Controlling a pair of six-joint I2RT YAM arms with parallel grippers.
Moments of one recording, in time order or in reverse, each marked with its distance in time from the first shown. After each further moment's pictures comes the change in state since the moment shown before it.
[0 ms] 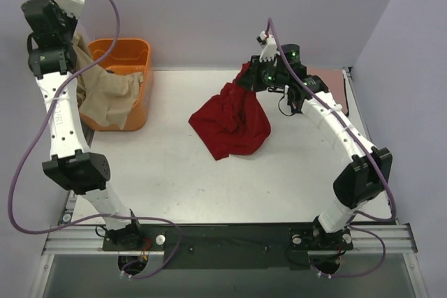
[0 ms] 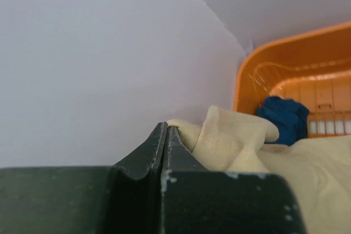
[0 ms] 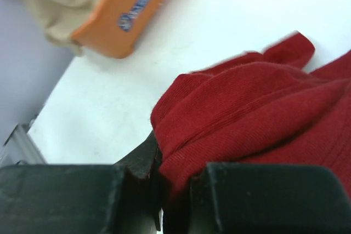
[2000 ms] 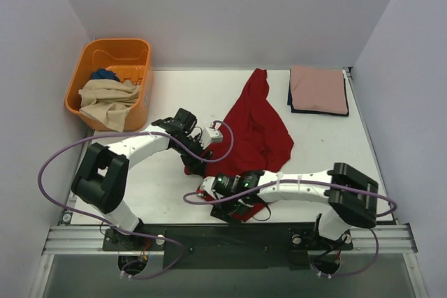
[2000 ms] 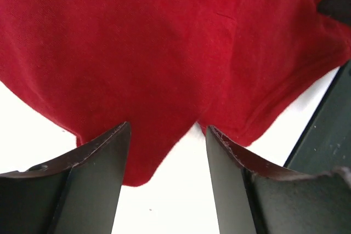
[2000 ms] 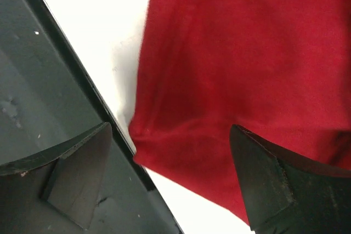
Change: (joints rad) left arm -0.756 -0.142 -1.239 -0.106 0.656 -0.169; right arm 0.829 -0.163 -0.711 -0.224 0.395 -0.330
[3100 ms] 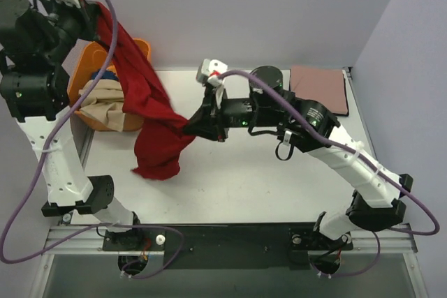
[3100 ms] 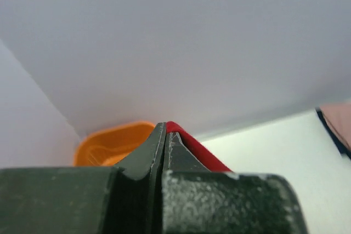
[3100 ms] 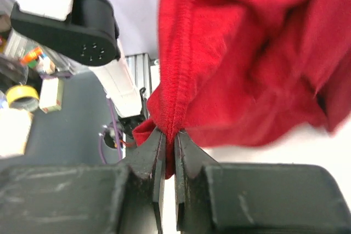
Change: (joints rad) left arm 0.555 -0.024 1.509 -0.254 -0.220 -0.380; right arm -0.141 0.014 1.110 -0.105 -0.405 0.016
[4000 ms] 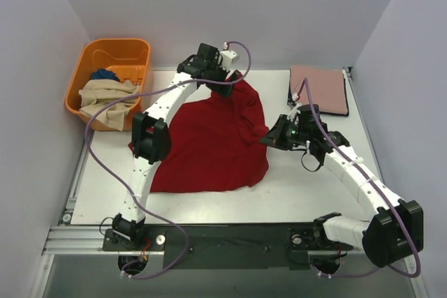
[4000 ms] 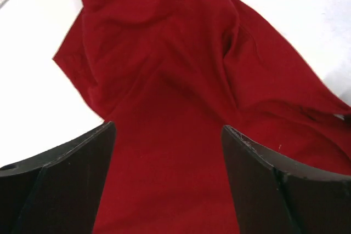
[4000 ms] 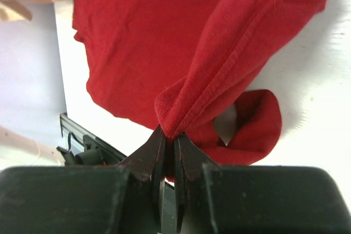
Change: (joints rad) left arm -0.498 0.825 -0.134 0.183 -0.076 0.076; right arm -0.734 -0.359 -1.132 0.310 -0.009 0.705
